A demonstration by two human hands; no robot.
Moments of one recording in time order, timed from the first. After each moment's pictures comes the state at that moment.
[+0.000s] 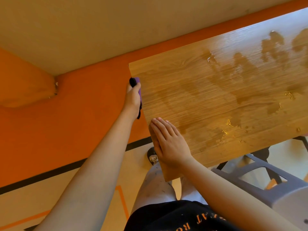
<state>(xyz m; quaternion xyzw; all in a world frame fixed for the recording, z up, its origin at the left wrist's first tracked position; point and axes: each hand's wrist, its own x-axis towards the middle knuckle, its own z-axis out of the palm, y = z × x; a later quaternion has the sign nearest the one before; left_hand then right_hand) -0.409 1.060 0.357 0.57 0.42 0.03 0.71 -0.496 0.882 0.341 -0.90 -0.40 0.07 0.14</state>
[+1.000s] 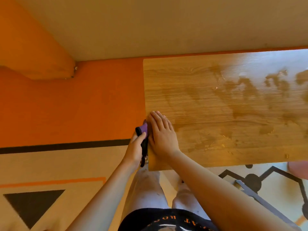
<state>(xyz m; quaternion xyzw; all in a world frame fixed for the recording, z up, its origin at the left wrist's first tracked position) -0.573 0.955 0.377 0.41 0.45 0.03 0.79 -0.493 0.877 0.346 -0.88 -0.42 0.12 0.17</state>
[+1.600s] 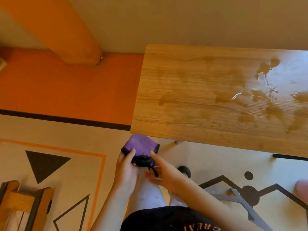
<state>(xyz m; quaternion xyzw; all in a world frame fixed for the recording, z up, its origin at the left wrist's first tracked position) -0.659 0.777 0.423 0.28 0.56 0.23 0.74 -0.571 0.688 0.390 -0.53 0.10 0.72 0.43</state>
